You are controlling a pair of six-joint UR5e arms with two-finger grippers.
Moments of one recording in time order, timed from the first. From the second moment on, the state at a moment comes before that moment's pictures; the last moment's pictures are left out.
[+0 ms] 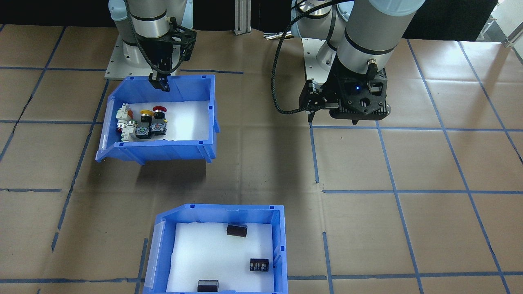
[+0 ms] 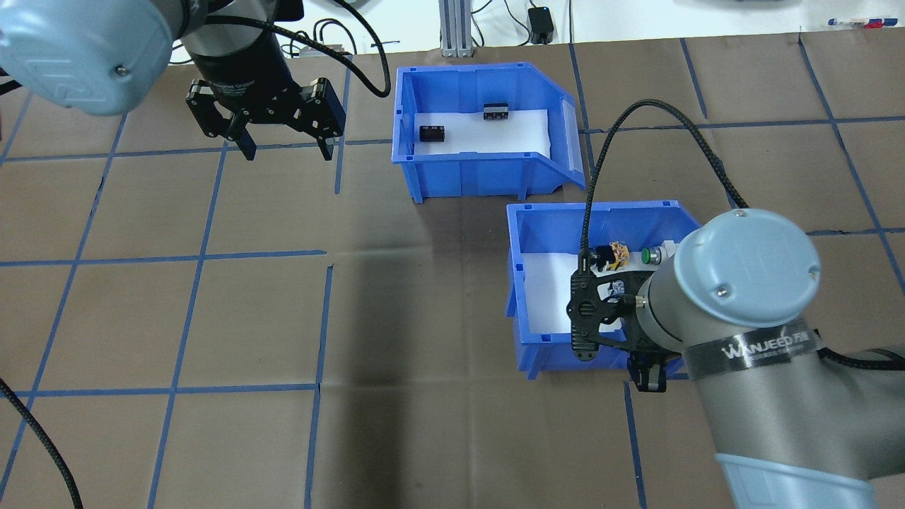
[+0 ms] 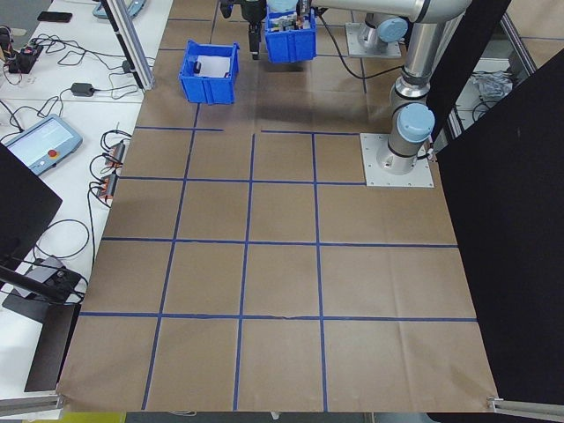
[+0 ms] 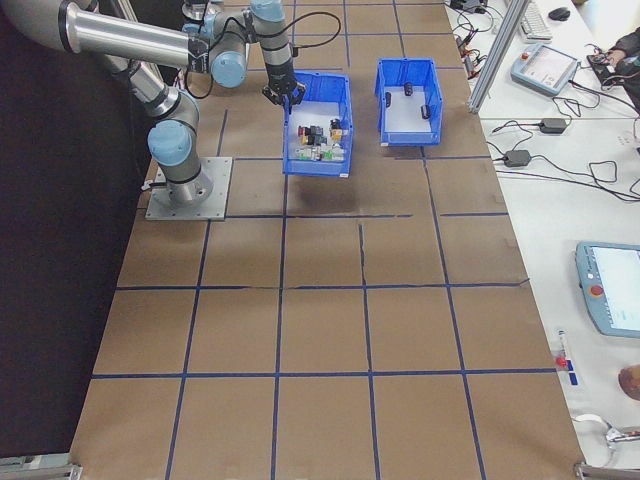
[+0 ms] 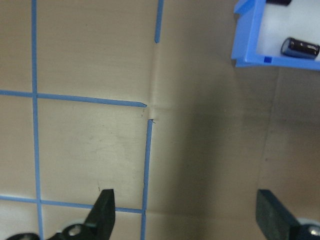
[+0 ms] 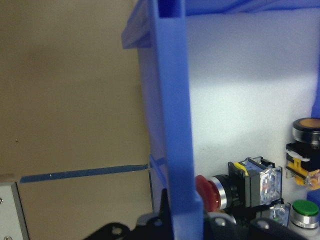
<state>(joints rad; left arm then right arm) -1.67 -1.68 -1.46 -1.61 1.58 -0.02 1.75 -1.93 2.25 -1.99 -1.63 -1.30</state>
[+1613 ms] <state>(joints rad) -1.66 -1.45 -1.69 -1.55 1.58 0.04 2.17 -1.58 2.24 -2.39 -1.78 -0.88</state>
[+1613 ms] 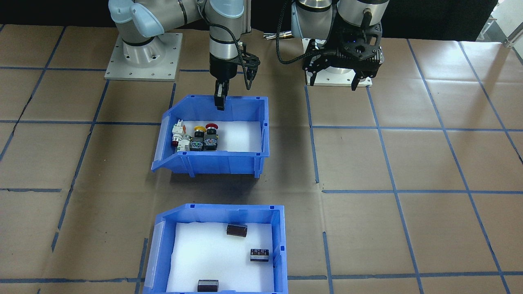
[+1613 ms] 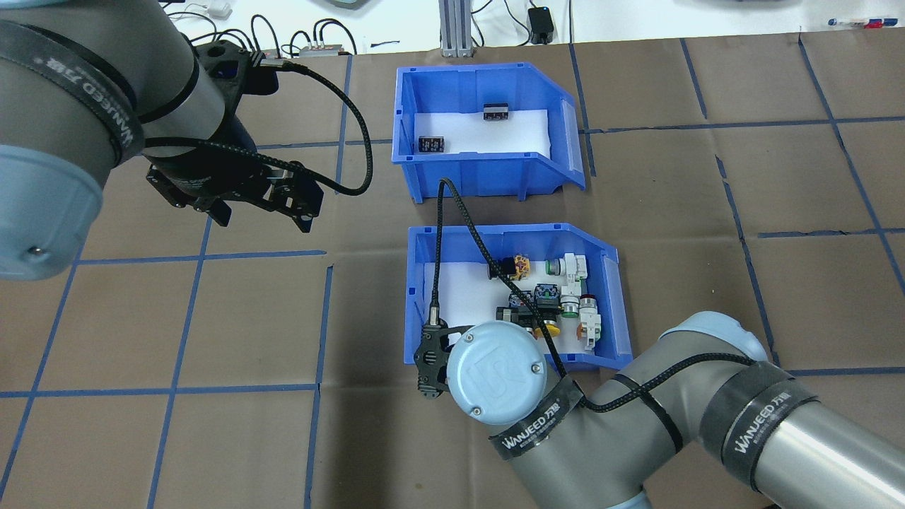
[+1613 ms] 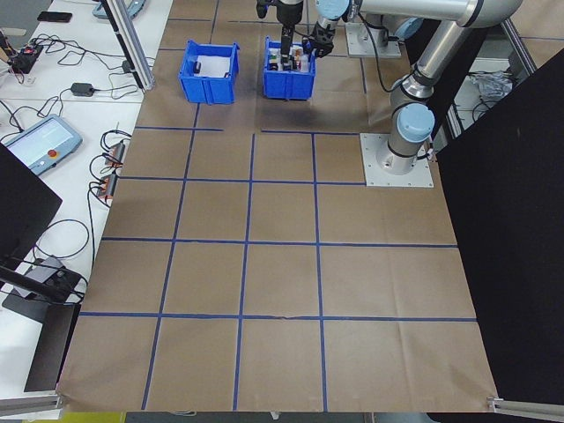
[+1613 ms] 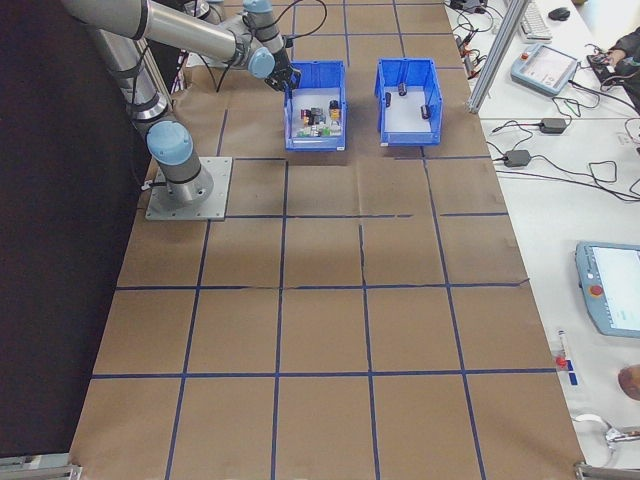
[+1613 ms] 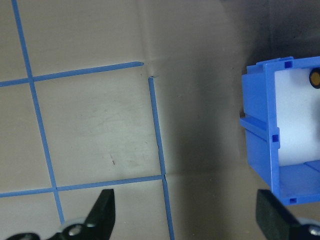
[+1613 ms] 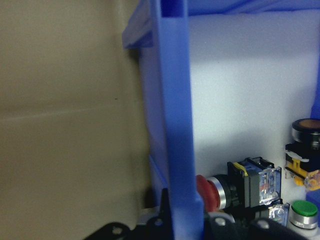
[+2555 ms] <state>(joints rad) -1.66 -1.45 -1.69 -1.55 1.58 0.04 2.14 -1.63 2.18 -2.35 -1.77 -0.89</state>
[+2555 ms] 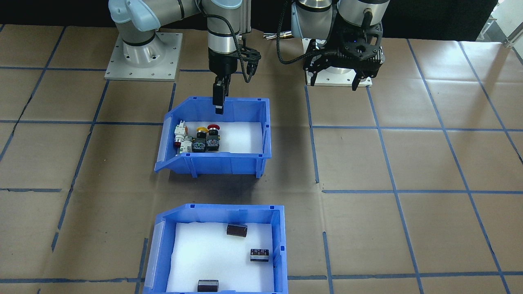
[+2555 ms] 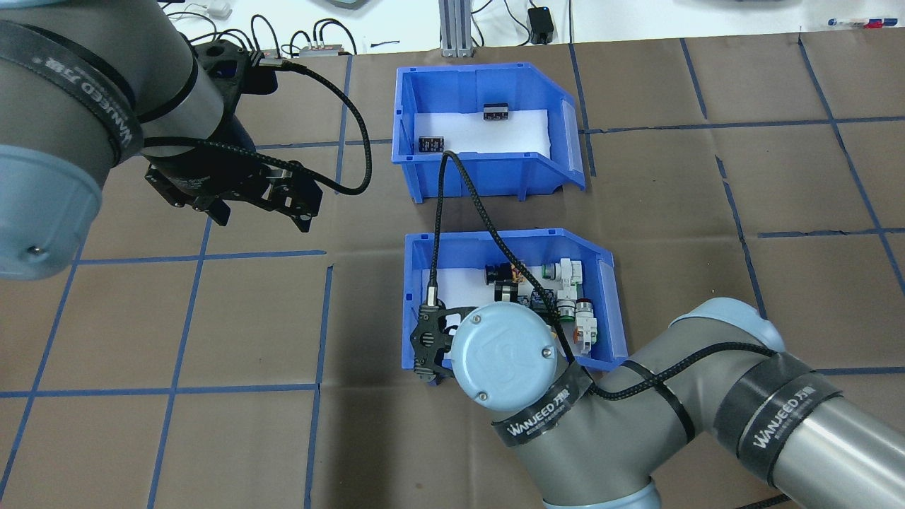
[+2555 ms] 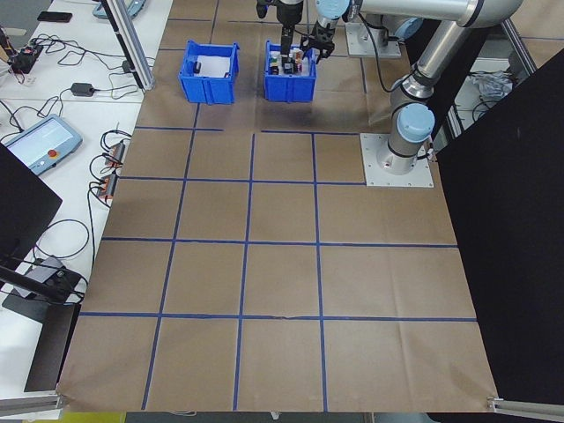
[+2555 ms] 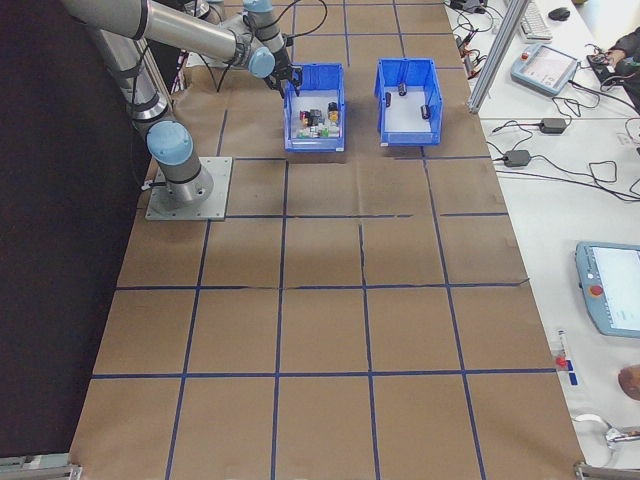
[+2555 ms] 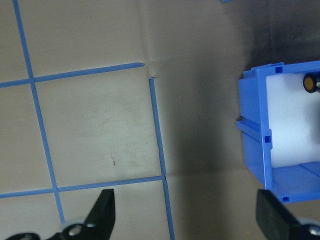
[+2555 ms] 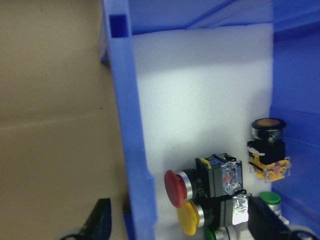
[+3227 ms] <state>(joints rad) -1.66 -1.45 -1.69 -1.54 1.59 0.04 1.83 -1.67 1.87 -2.03 -1.68 -0.81</state>
